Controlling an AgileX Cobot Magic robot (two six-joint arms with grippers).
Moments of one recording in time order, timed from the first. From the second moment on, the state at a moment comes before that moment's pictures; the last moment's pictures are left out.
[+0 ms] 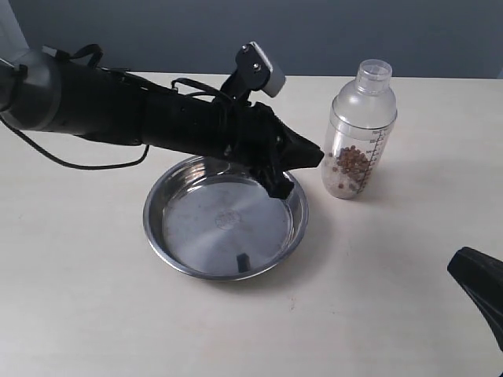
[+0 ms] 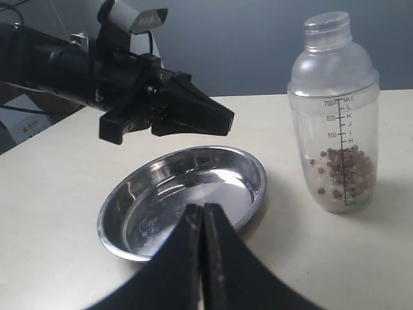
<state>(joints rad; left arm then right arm) -0.43 1.90 -1.12 -1.73 0.73 2.02 0.22 0.04 0.00 1.13 0.42 -0.85</state>
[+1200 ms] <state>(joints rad) -0.89 1.58 -0.89 -0.81 -0.64 0.59 0.22 0.04 0.00 1.13 0.42 -0.85</state>
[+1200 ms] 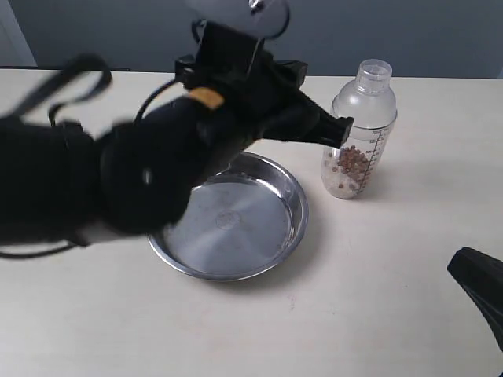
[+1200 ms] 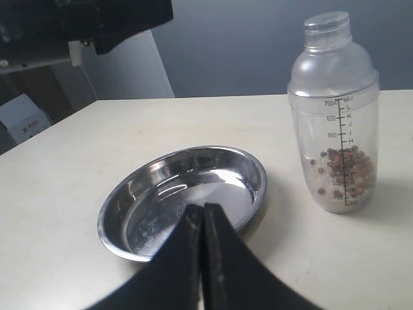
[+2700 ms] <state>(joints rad) -0.69 2.20 -1.06 0.09 -0.86 -0.04 0.26 0.04 0.00 1.13 0.42 -0.85</state>
